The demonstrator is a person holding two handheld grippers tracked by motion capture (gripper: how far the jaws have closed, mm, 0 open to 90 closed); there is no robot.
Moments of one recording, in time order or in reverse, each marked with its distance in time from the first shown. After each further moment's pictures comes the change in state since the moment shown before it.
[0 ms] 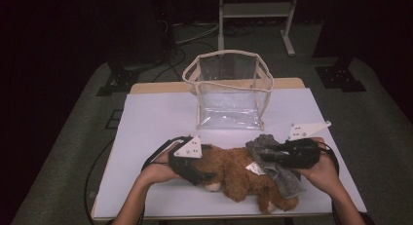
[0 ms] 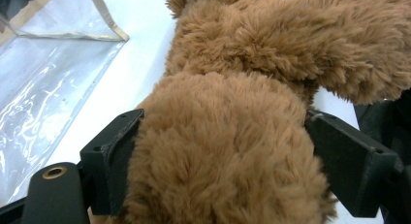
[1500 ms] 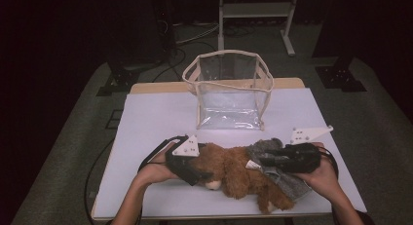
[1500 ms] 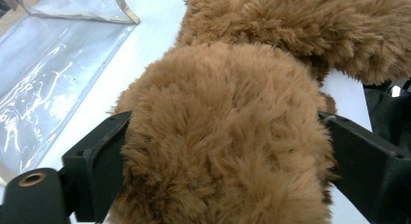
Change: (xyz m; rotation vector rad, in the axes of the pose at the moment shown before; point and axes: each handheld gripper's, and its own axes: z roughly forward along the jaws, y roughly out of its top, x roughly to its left) left arm 0.001 -0.006 -0.003 0.039 0.028 -0.033; right arm 0.006 -0.008 0.003 -0.034 0.059 0.030
